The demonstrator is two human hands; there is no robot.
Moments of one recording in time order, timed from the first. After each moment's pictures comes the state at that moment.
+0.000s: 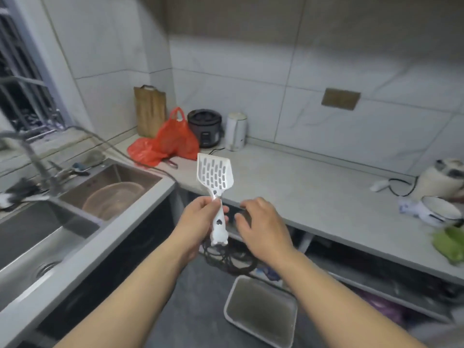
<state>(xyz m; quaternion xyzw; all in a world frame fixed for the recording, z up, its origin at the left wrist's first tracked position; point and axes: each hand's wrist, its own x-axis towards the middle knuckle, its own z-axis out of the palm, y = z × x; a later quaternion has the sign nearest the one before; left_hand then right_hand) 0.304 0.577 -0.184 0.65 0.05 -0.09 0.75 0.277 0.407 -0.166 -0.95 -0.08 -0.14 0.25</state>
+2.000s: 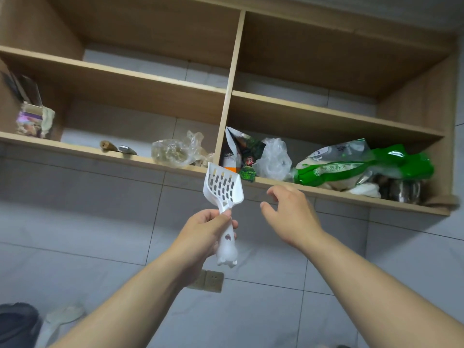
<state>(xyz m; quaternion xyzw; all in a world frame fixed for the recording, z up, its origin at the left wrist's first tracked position) 0.538 0.179 0.180 0.54 -0.32 -0.04 0.78 0.468 -0.004 0.253 -0.88 0.06 -0.47 0.02</state>
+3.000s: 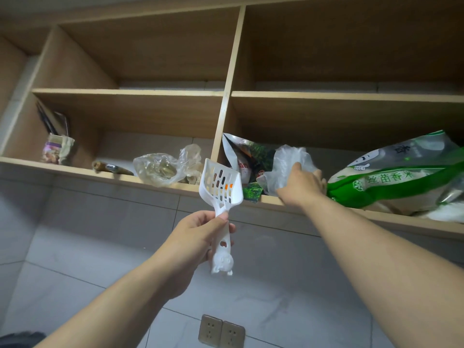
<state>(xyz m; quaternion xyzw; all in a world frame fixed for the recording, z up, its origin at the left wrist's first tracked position) 0.613 0.081 0.223 0.58 -0.26 0.09 0.76 0.661 -0.142 0.363 -0.89 0.15 -0.43 0.03</state>
